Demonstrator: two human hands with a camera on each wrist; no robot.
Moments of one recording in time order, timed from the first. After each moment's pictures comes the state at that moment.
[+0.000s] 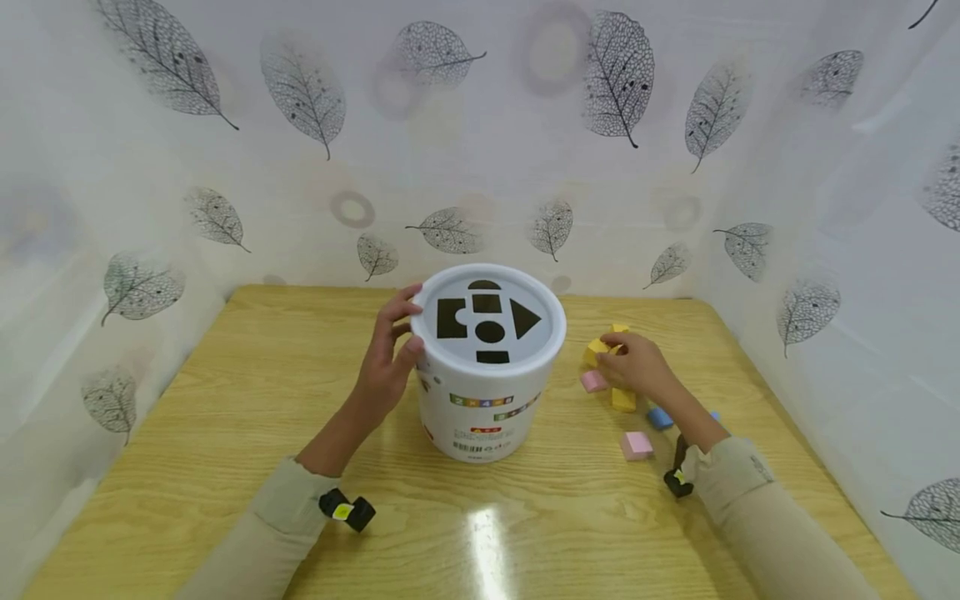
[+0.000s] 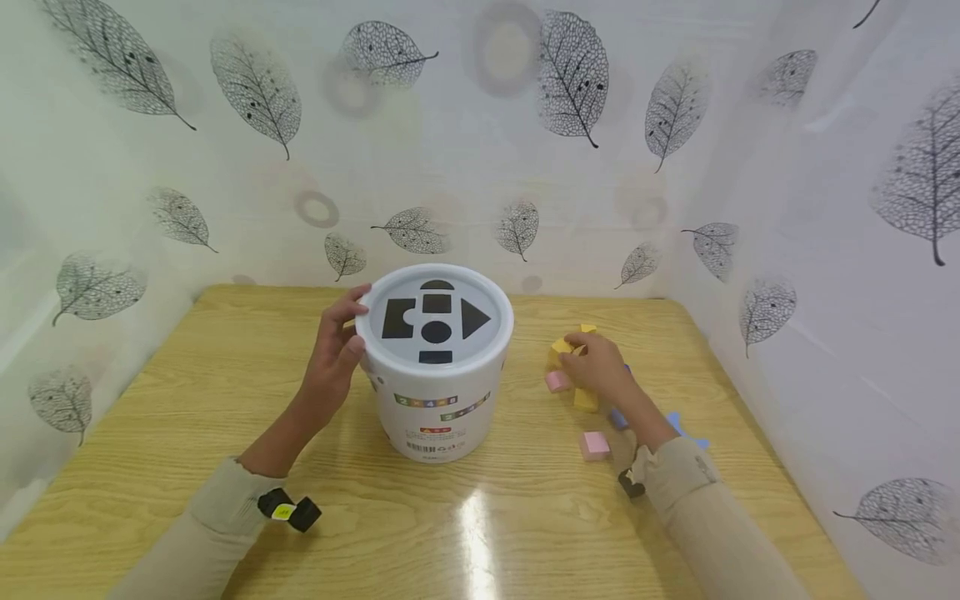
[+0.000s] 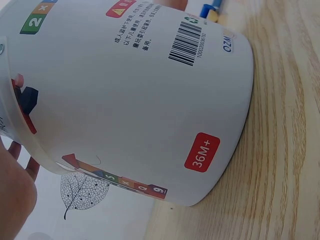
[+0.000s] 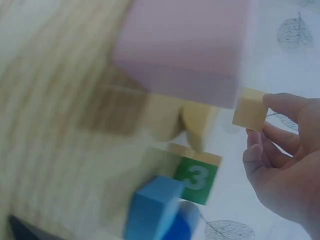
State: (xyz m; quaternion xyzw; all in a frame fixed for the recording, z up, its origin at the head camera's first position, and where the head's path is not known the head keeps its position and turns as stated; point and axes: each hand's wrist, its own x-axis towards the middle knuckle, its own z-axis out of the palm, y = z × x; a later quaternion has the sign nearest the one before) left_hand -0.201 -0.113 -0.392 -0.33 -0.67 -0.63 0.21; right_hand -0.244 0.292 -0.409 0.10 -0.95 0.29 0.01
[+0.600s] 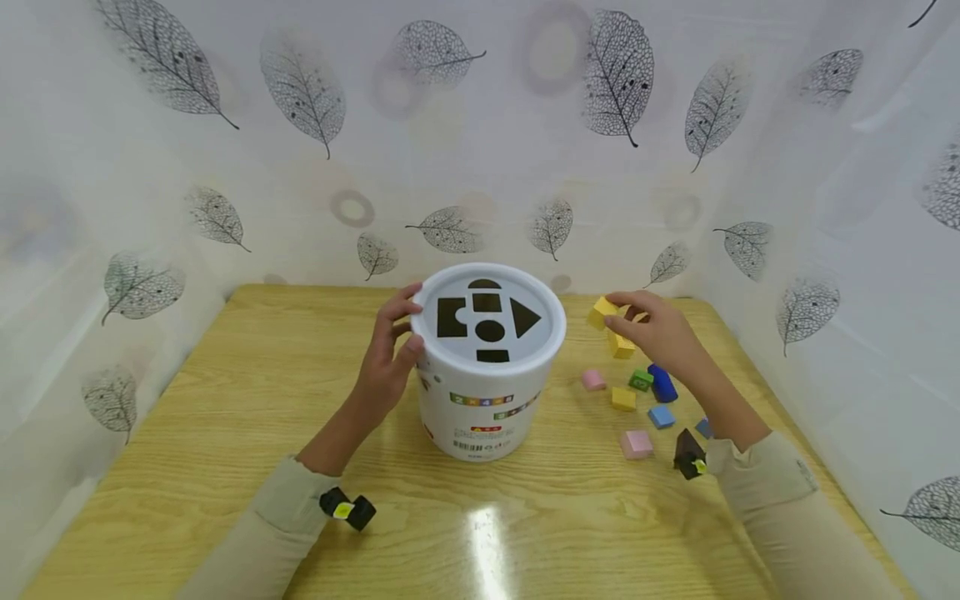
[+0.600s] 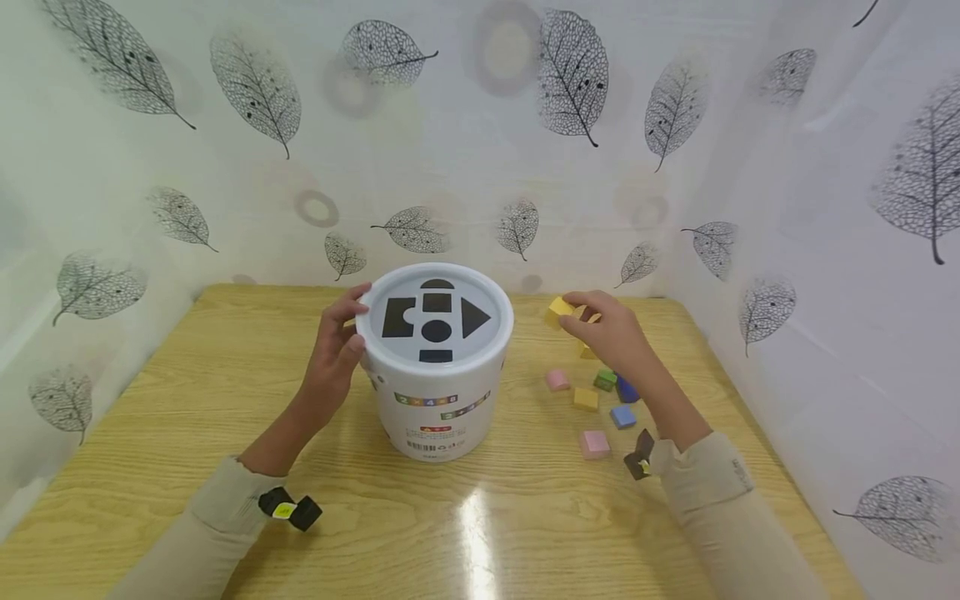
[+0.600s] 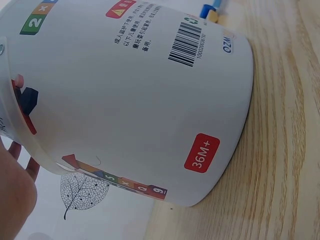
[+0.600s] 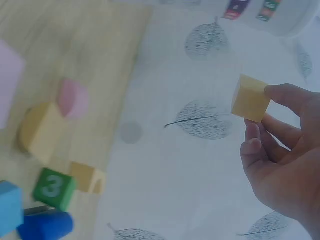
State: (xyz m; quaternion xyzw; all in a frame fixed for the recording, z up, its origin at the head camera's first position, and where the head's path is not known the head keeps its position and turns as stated) left_hand -0.201 -0.113 -0.392 -0.33 -0.67 -0.63 0.21; right_hand -0.222 0.277 -0.325 0.13 -0.94 0.32 0.05
